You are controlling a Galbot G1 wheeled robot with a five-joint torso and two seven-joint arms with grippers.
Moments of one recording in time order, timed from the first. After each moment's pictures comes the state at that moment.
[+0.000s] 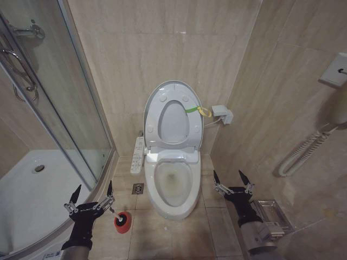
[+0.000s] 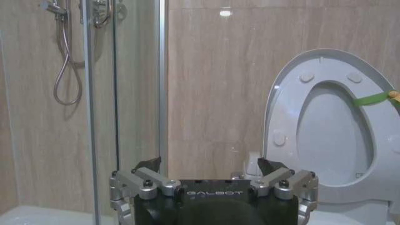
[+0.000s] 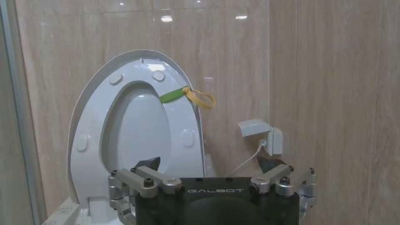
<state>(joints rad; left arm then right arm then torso) 1.83 -1.37 -0.57 -2.40 -0.19 -0.02 -0.23 -1.68 1.45 0.57 2.30 0.17 -0.02 0.06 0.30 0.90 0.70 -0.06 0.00</state>
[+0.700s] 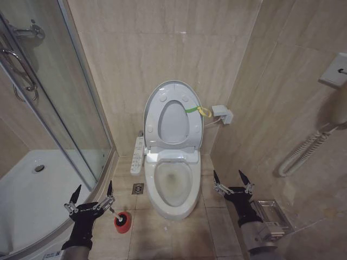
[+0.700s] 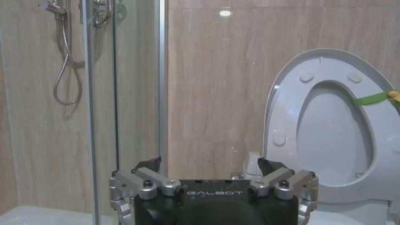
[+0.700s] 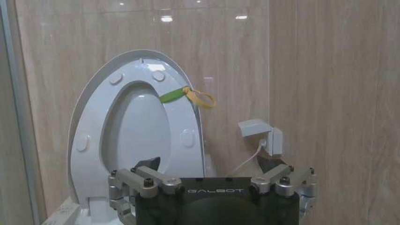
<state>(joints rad) 1.83 -1.37 -0.57 -2.40 -0.19 -0.02 -0.23 -1.68 1.45 0.57 2.30 0.17 -0.02 0.06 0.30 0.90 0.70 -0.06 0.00</state>
